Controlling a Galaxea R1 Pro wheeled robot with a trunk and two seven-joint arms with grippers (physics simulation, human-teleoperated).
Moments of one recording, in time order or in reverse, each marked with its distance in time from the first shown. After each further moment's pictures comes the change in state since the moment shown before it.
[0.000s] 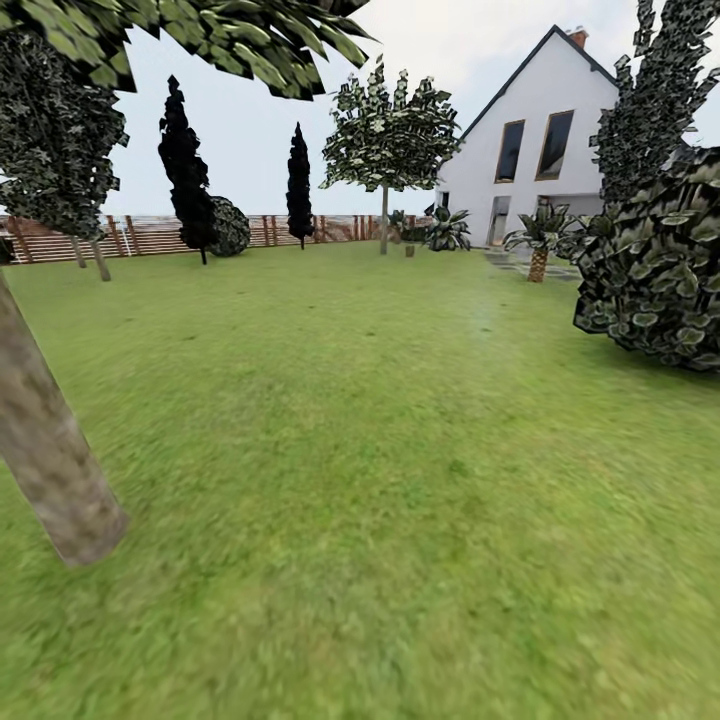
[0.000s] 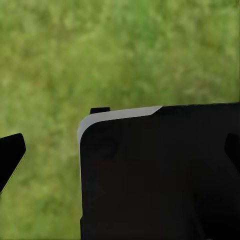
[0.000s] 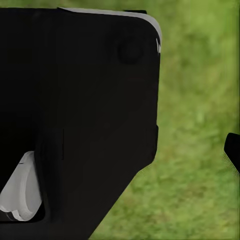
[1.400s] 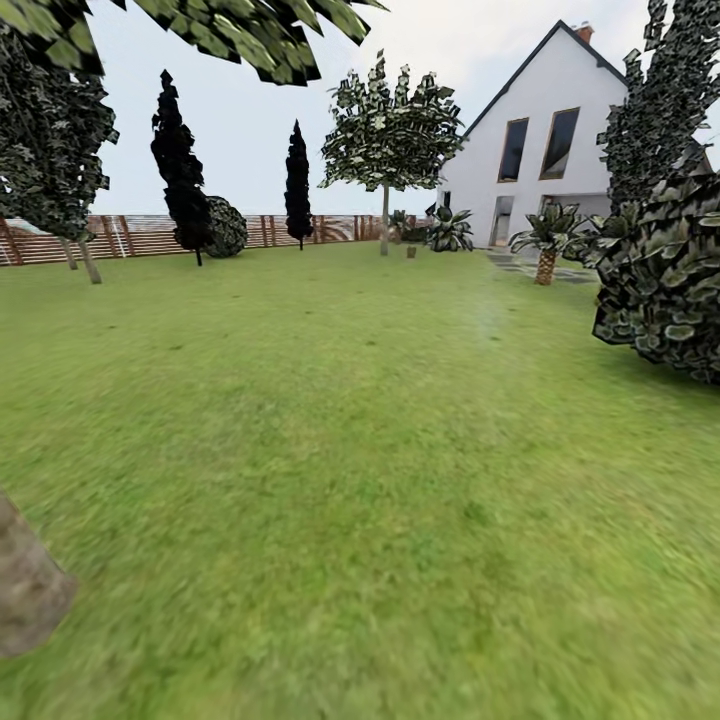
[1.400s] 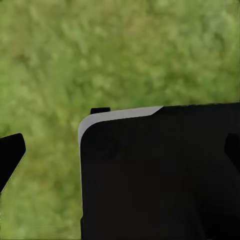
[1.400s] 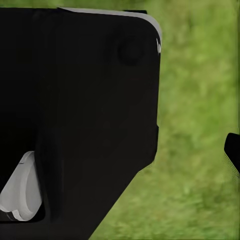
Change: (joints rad) left arm 0.000 0.001 -0.001 0.000 0.000 -0.001 0.000; right arm 0.000 0.000 0.000 0.000 -0.001 0.000 0.000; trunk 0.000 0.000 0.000
